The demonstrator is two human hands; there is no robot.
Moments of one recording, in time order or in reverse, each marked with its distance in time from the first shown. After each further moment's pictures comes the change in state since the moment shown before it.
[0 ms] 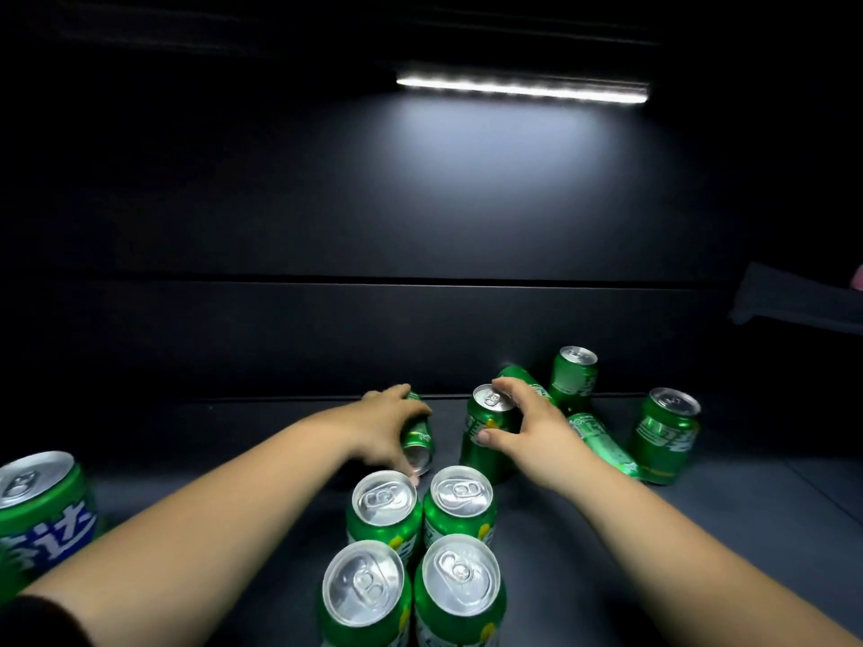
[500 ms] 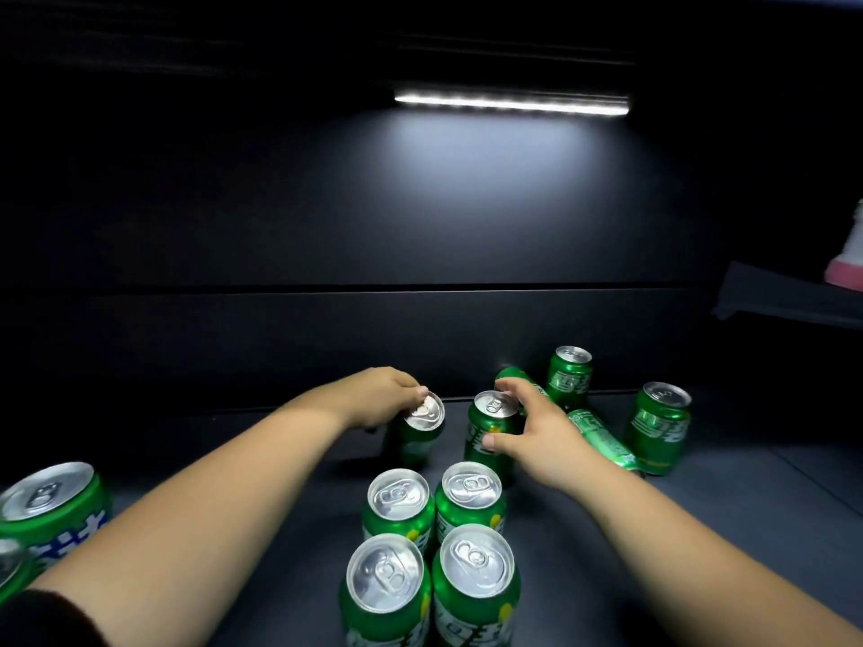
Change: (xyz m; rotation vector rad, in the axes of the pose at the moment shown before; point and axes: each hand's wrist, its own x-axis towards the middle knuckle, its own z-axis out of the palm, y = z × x) left_hand -0.001 -0.008 -0.029 -0.439 0.150 0.008; right_hand -0.013 -0.011 -0.003 0.057 0.005 0.015
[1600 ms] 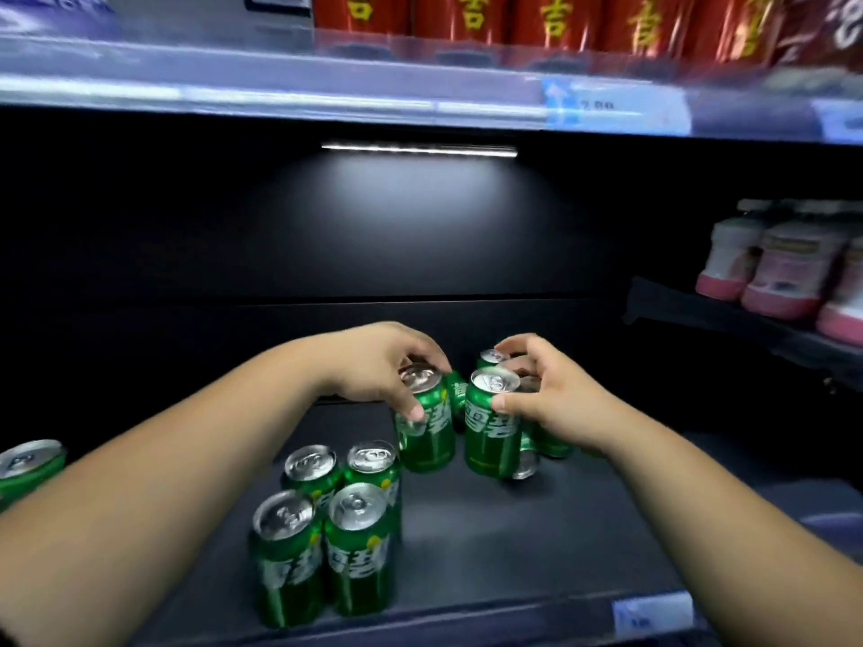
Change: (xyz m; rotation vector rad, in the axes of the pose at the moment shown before) left_hand -0.083 0.171 -0.015 0.241 -0.101 0.354; right_hand -0.071 -0.026 -0.150 0.258 -0.083 -0.074
